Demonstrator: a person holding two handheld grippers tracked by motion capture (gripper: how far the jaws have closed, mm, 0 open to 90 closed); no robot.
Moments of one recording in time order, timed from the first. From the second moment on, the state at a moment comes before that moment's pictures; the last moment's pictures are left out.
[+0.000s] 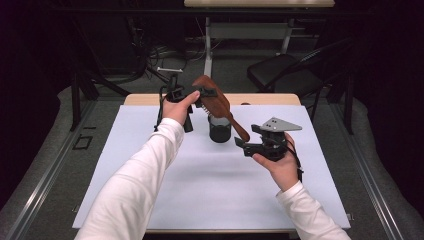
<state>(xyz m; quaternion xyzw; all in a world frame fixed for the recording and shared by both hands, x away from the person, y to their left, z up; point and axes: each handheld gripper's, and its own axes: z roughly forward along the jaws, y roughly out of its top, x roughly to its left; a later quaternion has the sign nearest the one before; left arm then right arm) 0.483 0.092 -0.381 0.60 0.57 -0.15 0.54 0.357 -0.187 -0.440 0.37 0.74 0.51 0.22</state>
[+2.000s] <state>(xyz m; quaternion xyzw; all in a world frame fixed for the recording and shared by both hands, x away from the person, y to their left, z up) 0.510 0.121 -0.373 0.56 0.62 -0.05 0.55 0.359 -0.200 -0.433 0.42 0.72 0.52 0.20</state>
